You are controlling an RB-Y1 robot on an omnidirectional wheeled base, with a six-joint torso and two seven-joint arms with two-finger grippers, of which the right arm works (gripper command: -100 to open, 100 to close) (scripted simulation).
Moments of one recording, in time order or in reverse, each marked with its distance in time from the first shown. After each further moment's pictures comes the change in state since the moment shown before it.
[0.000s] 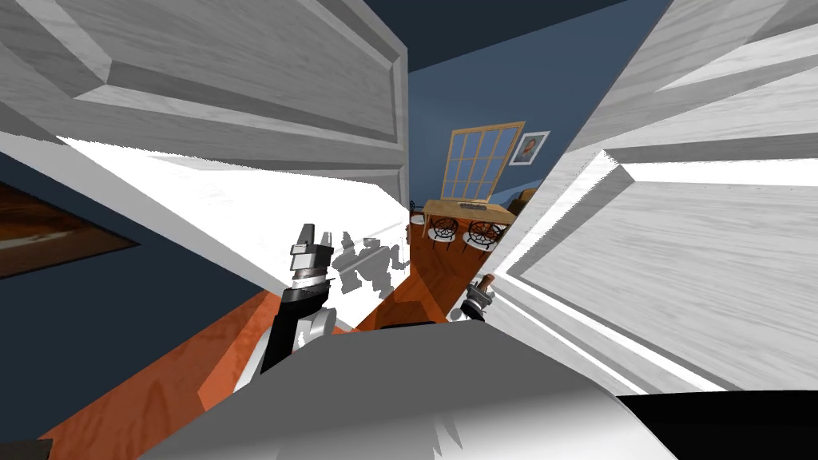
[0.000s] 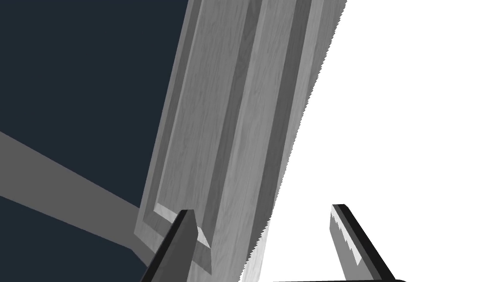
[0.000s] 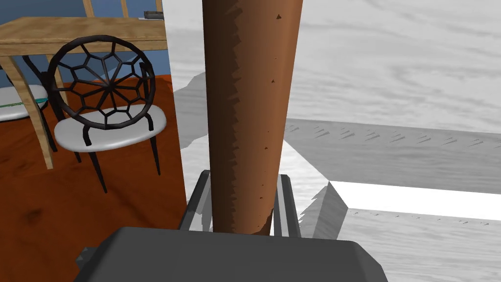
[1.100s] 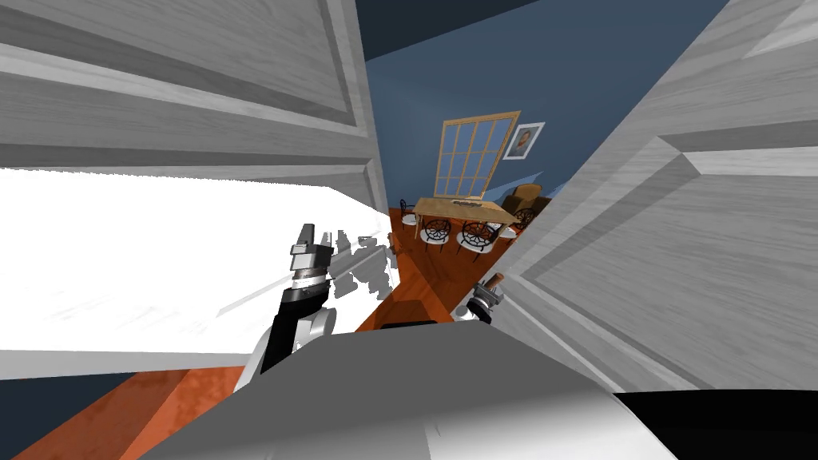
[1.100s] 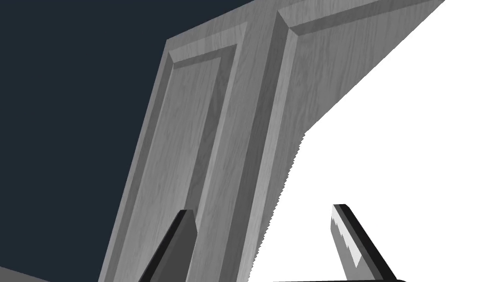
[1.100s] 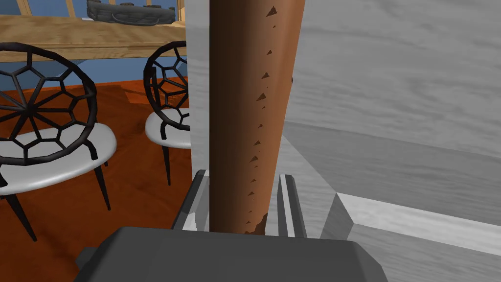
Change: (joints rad) arm -0.027 -0.055 -0.036 0.014 -0.046 -0.017 0.020
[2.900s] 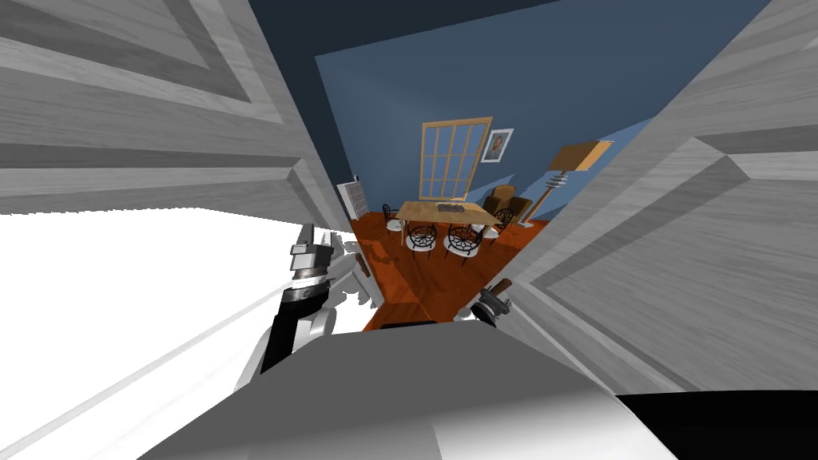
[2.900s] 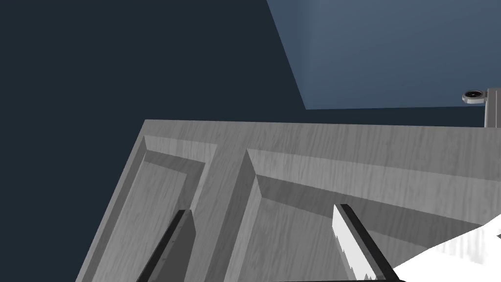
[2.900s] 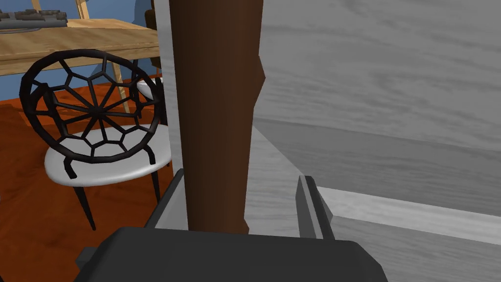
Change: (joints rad) arm 0.019 0.037 -0.076 -0.026 -0.071 -0.037 0.055
